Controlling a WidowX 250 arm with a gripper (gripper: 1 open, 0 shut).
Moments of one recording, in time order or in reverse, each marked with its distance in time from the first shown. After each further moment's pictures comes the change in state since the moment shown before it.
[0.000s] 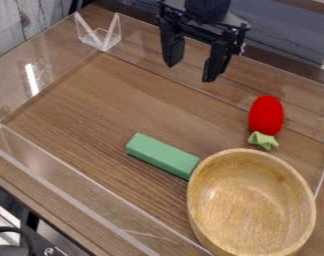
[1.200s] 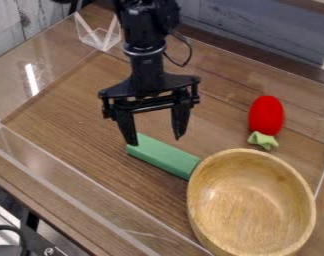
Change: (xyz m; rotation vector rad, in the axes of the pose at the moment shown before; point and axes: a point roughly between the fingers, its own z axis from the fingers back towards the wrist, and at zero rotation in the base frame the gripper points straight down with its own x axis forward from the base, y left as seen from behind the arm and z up) arm -0.058 0.008 -0.054 -0.141 -0.048 0.860
